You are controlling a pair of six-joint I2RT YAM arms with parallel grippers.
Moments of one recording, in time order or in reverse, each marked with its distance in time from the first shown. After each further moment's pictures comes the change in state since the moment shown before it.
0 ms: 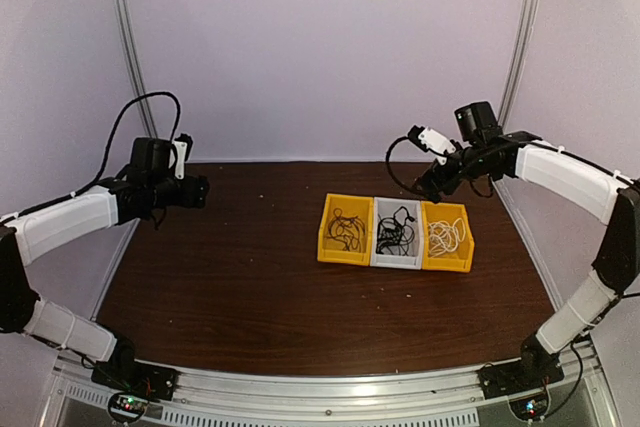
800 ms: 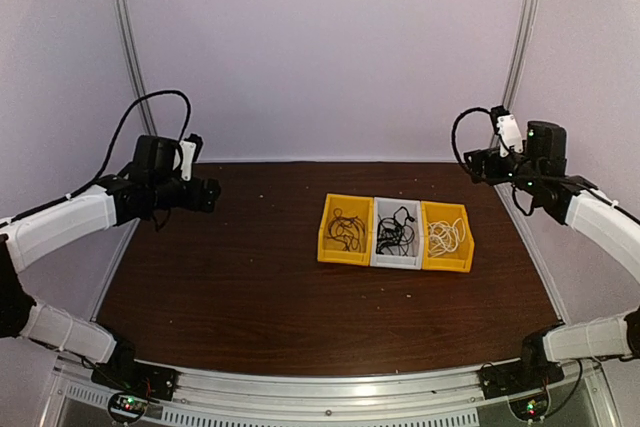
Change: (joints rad) left arm -0.073 -0.016 0.028 -0.088 0.045 0.000; right arm -0.201 -0.422 -0.376 0.437 0.156 0.344
